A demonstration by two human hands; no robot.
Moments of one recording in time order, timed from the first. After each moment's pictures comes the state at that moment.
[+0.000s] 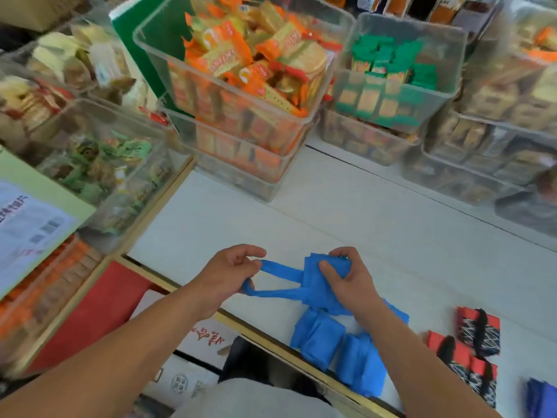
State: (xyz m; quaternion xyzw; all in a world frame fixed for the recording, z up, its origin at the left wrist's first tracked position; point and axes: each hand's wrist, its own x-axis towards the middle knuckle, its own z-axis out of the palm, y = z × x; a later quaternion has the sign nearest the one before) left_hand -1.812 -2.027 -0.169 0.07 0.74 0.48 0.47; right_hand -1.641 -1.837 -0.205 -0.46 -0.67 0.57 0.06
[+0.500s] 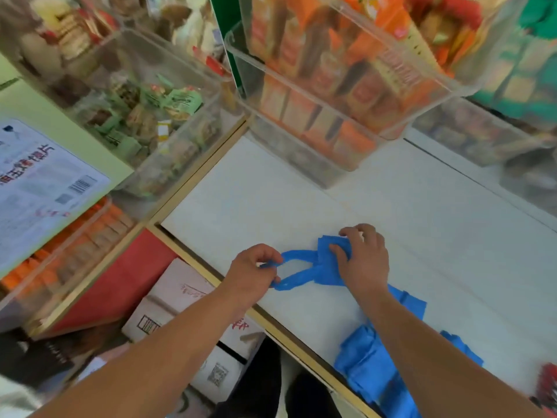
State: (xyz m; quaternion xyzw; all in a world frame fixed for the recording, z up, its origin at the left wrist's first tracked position) left_hand -1.857 -2.070 -0.273 -0.03 0.77 0.48 0.42; right_hand -1.763 -1.848 -0.341 -0.30 -0.93 0.19 0.03
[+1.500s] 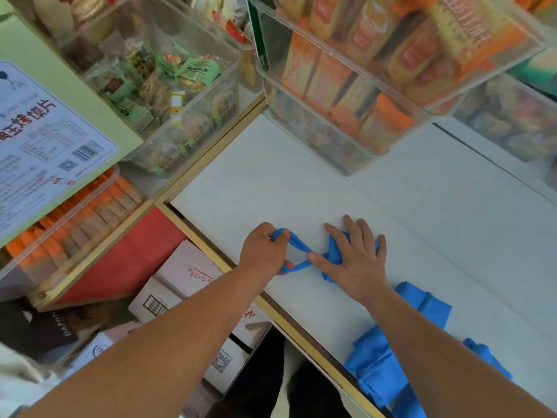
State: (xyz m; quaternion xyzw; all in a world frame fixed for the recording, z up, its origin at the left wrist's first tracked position) left_hand -1.867 -2.050 -0.313 -0.14 0.78 0.48 0.37; right_hand -1.766 -1.878 -0.350 -0.22 -0.94 0.18 -0.21
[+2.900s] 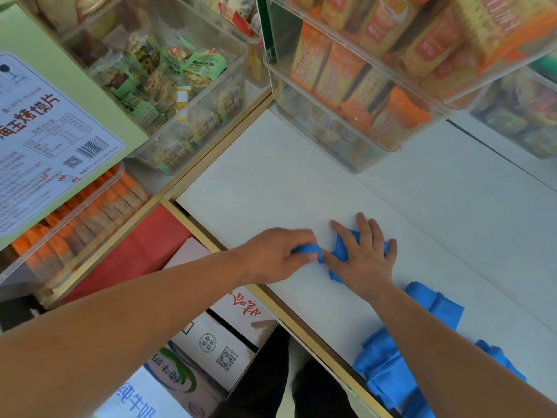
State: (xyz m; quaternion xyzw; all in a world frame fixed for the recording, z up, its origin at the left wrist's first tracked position) left_hand -1.893 -2.071 -0.305 0.39 0.77 0.30 0.40; right_hand -1.771 -1.882 -0.354 -0.25 -0.92 0.16 -0.25
